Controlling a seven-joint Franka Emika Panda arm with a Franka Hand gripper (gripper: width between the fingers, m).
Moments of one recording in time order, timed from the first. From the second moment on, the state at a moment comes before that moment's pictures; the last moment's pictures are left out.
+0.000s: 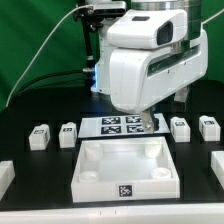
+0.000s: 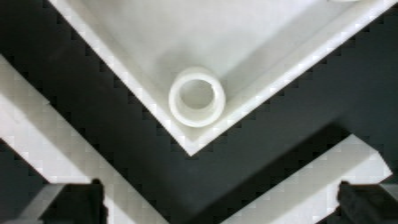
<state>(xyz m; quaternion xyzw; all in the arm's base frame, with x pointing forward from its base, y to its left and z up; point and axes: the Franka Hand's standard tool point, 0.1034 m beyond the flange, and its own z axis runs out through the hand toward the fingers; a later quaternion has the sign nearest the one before) 0.566 0.056 0.114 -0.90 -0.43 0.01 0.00</state>
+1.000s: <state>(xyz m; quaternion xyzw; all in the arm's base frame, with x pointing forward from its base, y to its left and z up) 0.469 0.010 0.074 -0.71 -0.70 0.00 0.00</state>
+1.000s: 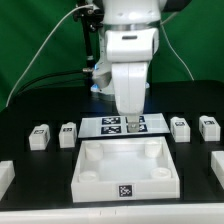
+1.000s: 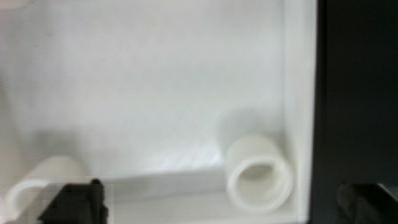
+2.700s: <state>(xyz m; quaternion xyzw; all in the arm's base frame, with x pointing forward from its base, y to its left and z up) 0.437 -0.007 0.013 -0.73 -0.68 0.01 0.03</state>
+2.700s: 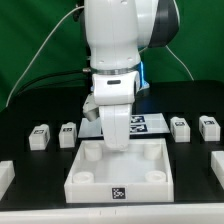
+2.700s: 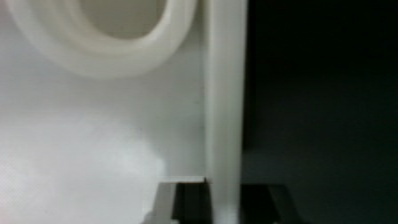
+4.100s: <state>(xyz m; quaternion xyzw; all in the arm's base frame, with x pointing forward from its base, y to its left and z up) 0.490 0.064 0.013 -0.71 -0.70 -0.03 0.03</state>
